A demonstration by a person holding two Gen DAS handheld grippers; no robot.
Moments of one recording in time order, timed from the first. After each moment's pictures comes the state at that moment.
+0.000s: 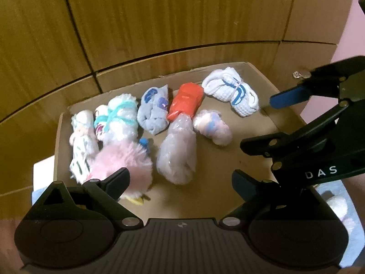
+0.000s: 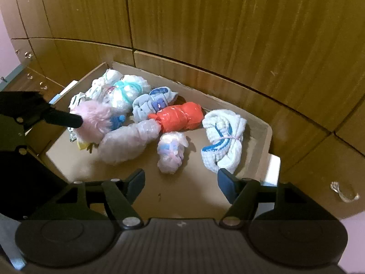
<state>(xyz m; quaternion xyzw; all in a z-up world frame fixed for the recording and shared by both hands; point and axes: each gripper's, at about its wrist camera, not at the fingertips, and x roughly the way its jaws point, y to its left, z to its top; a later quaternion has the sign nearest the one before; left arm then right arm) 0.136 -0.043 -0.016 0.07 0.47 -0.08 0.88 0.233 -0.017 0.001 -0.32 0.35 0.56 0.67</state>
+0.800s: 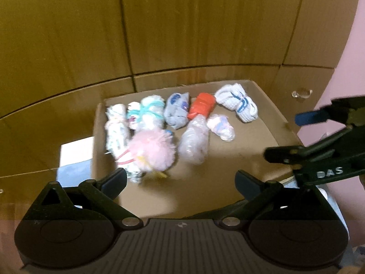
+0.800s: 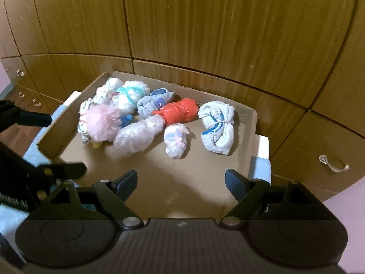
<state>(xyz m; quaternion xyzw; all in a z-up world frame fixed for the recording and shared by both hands) 0.076 -0.012 0.026 0.03 0.43 -0.05 0.90 0.207 -0.061 0.022 -0.28 0.35 0.54 0.71</state>
